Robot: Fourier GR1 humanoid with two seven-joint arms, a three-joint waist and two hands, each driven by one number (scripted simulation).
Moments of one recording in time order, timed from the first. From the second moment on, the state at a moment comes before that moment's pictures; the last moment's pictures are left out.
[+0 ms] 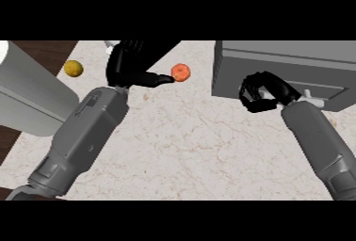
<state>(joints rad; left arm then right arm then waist) -0.90 0.18 -0.24 -0.69 0.68 0.06 -0.51 -0.77 -0.33 0.09 -0.57 0.42 0.23 -0.40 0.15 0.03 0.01</state>
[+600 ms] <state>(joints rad) -0.85 0.21 -0.25 -0.74 0.69 0.00 -0.48 -0.76 -0.37 0.05 -0.59 0.33 0.39 -0.41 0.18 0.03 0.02</state>
